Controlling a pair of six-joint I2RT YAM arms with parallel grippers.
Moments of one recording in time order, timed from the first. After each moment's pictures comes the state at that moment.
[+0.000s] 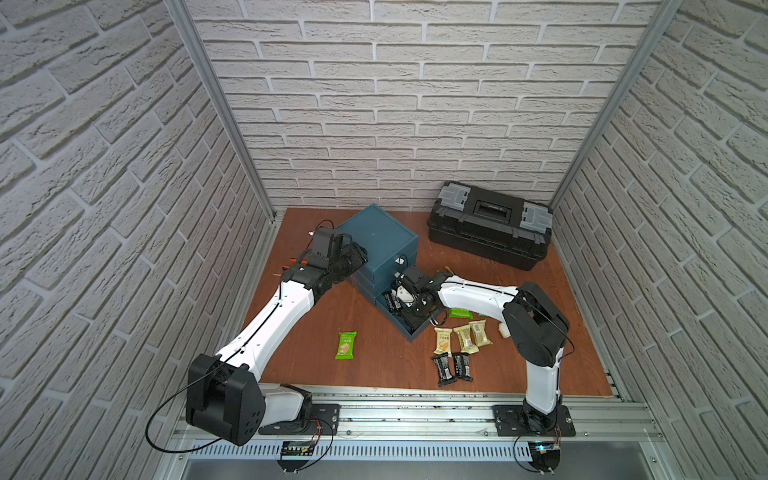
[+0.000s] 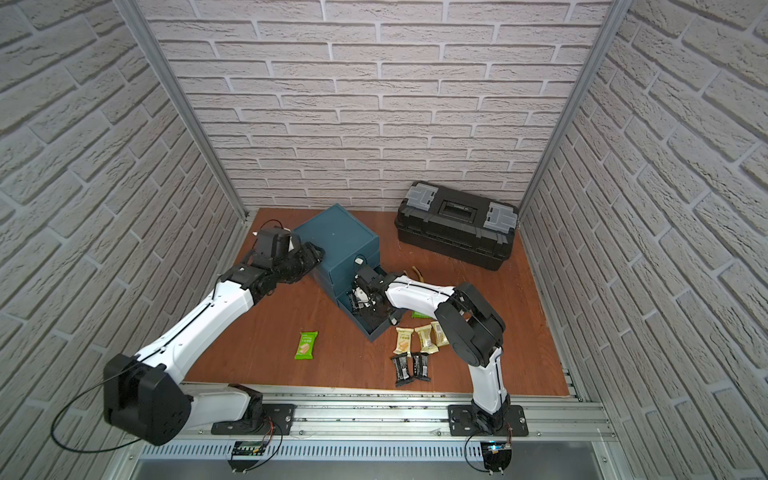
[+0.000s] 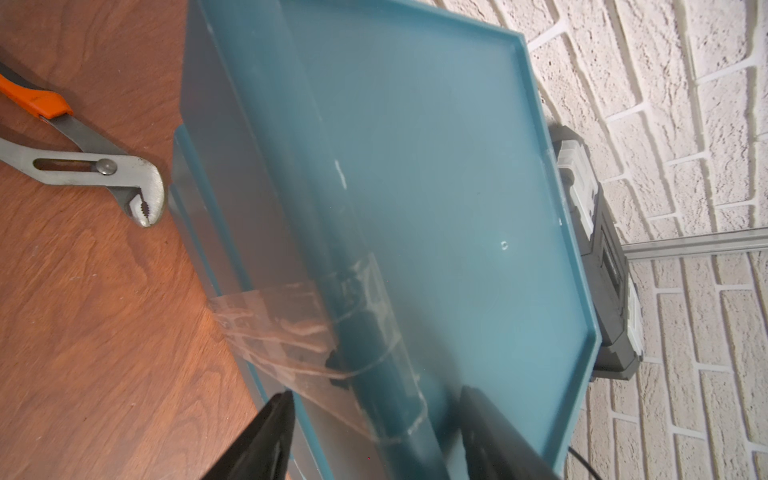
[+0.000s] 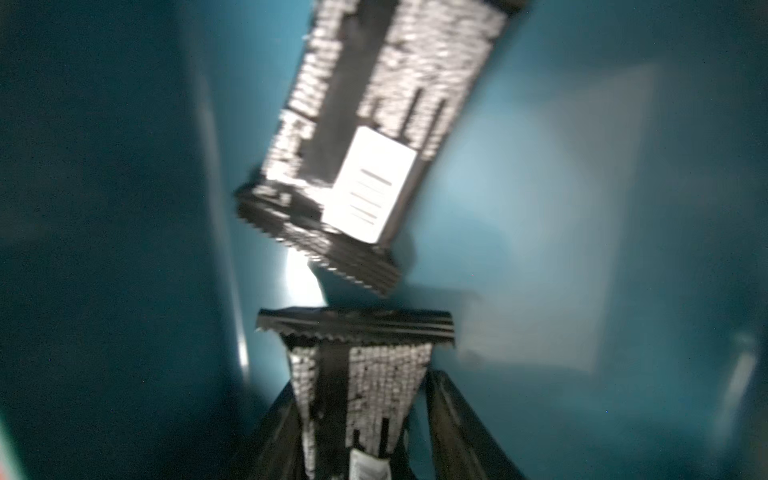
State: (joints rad) left arm -0.34 1.31 1.08 -0.45 0.08 -0.87; right arm 0.73 1.96 1.34 -0.72 0.00 0.07
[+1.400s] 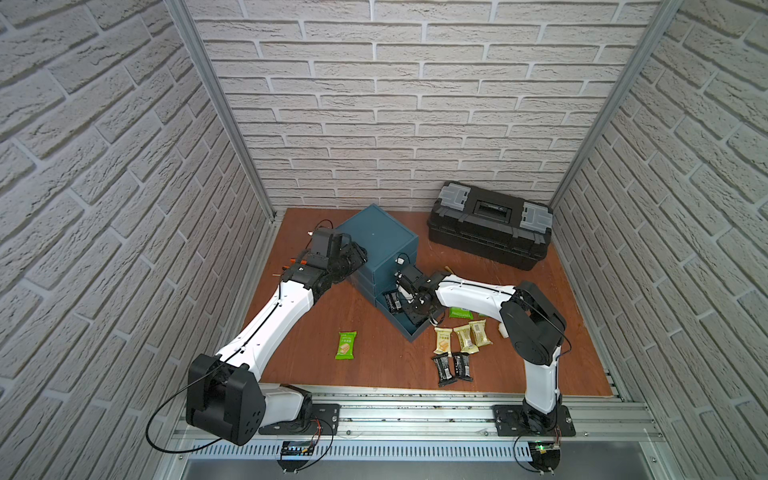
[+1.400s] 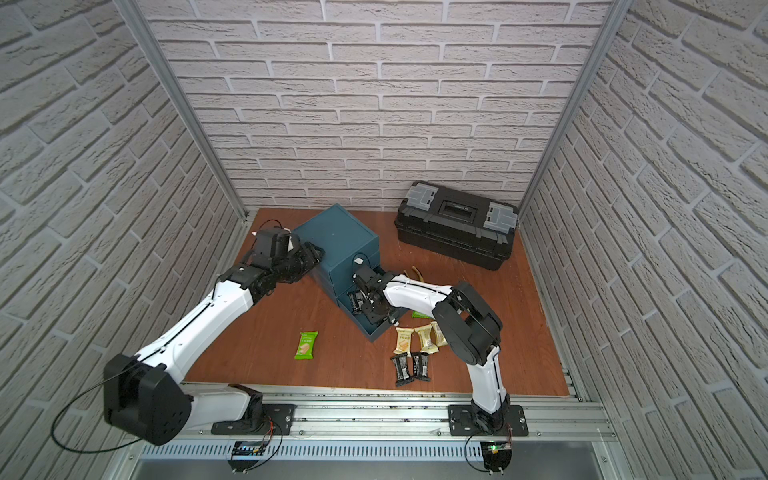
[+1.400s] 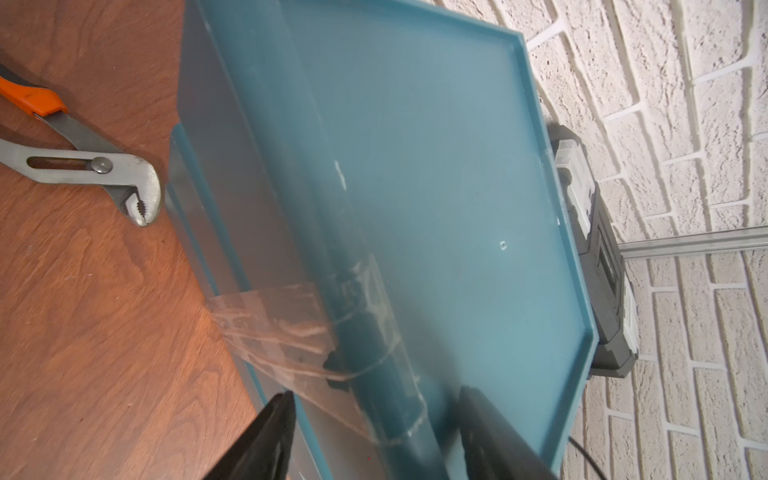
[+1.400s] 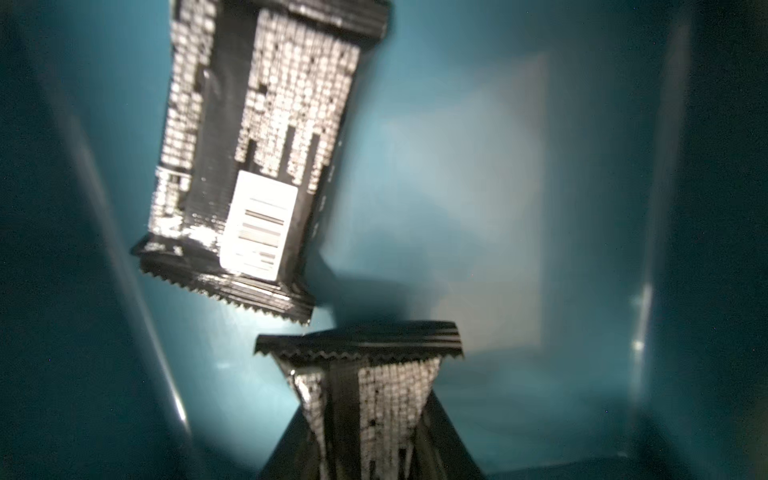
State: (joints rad) left arm -0.33 1.31 1.08 -0.44 0.09 -0.87; right arm 0.74 1.97 1.37 -0.74 0.10 0.19
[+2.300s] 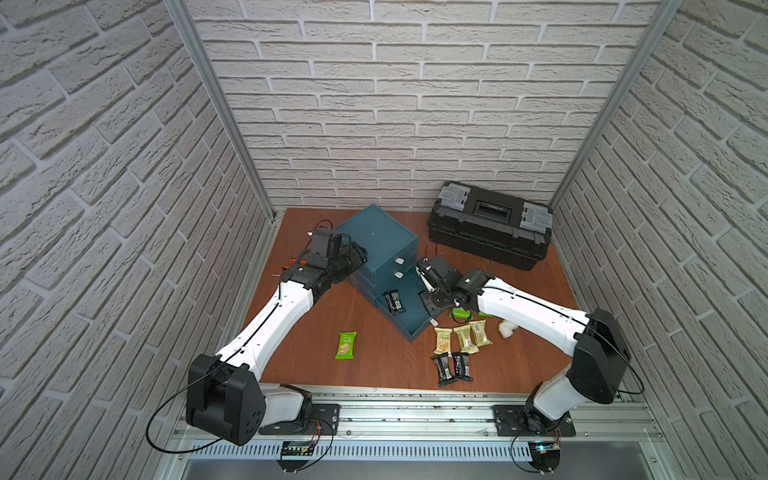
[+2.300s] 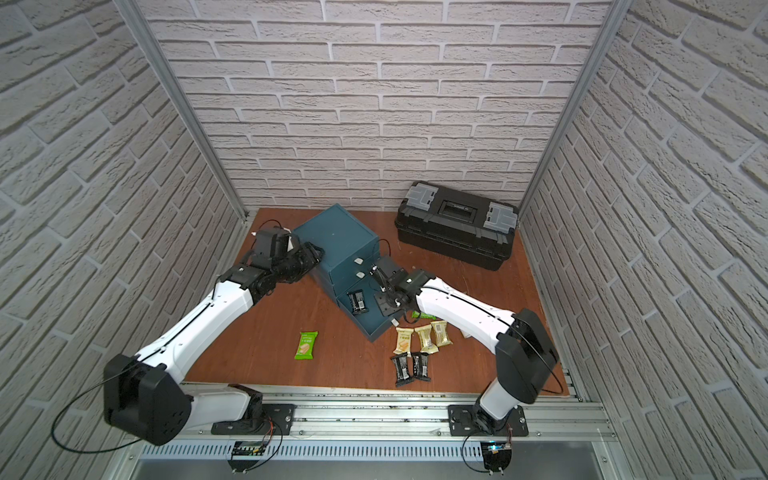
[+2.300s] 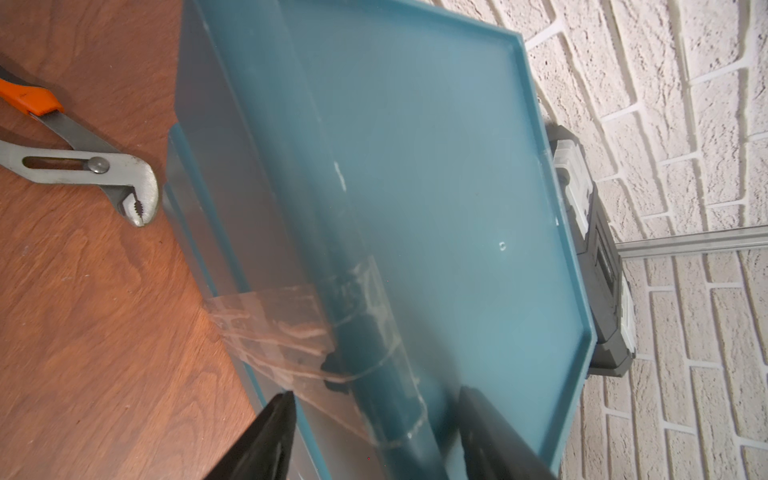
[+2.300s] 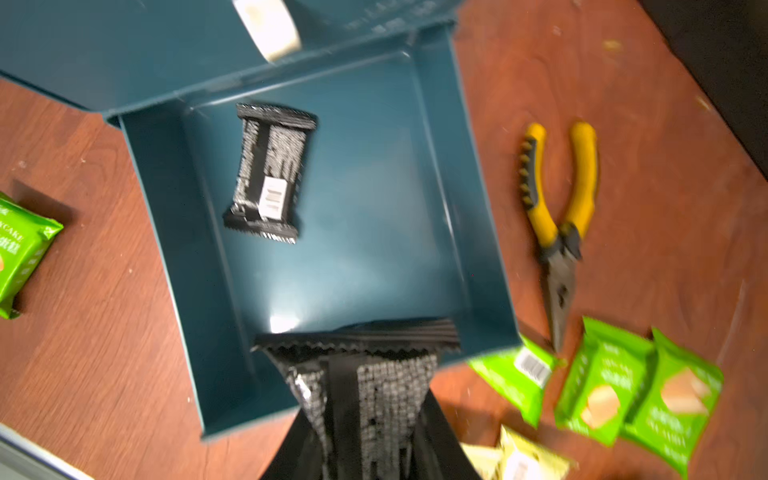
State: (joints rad) left arm -0.33 1.31 1.07 -0.44 0.10 -0.87; right arm 0.74 1.53 1.20 -0.83 0.19 0.29
